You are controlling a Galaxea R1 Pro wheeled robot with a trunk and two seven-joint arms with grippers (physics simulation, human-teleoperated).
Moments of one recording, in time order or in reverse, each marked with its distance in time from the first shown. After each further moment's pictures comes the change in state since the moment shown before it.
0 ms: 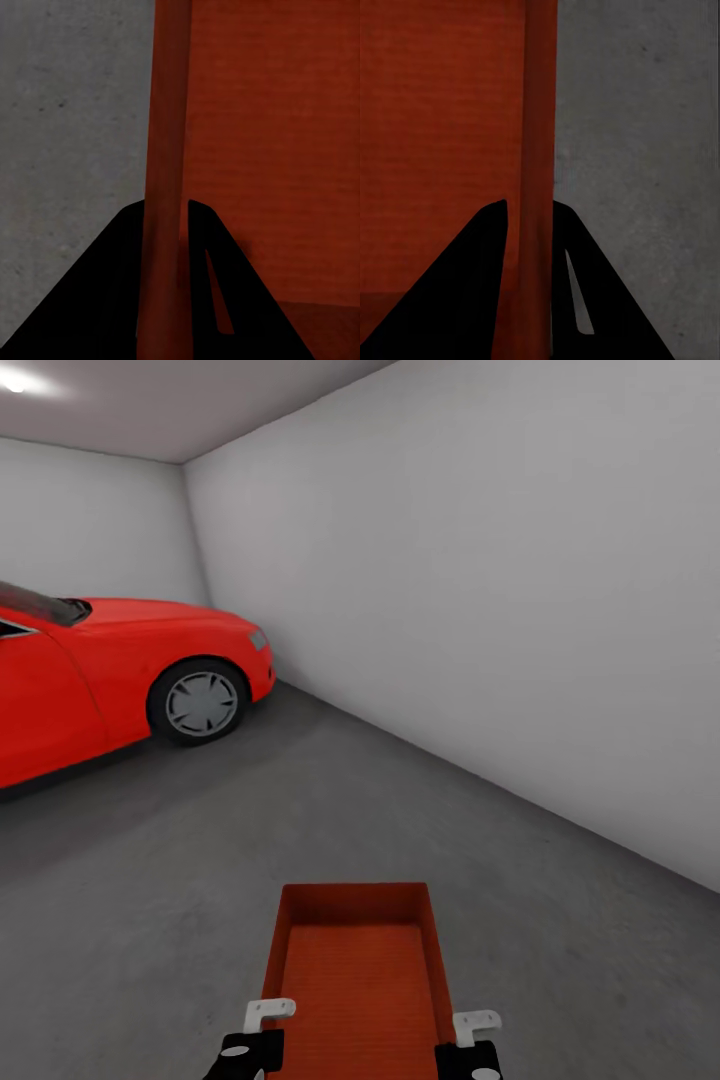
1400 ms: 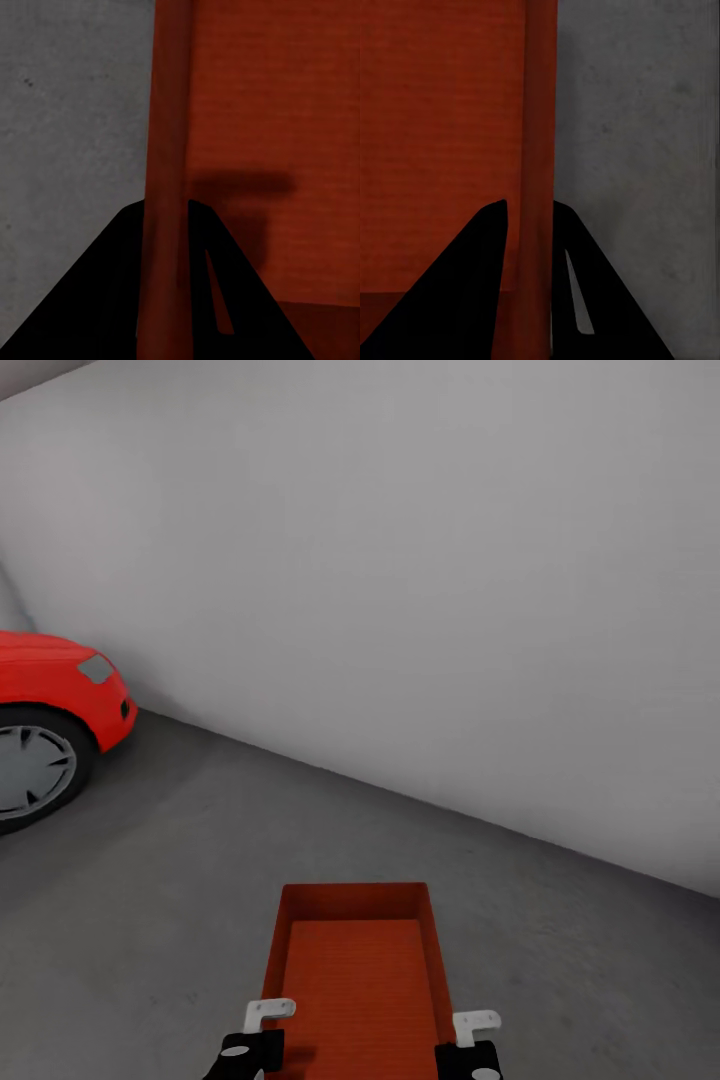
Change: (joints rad) left arm 0.000 0.000 0.000 0.000 0.000 0.000 -0.001; right arm 0.000 0.000 0.000 0.000 0.000 0.000 0.000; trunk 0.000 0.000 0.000
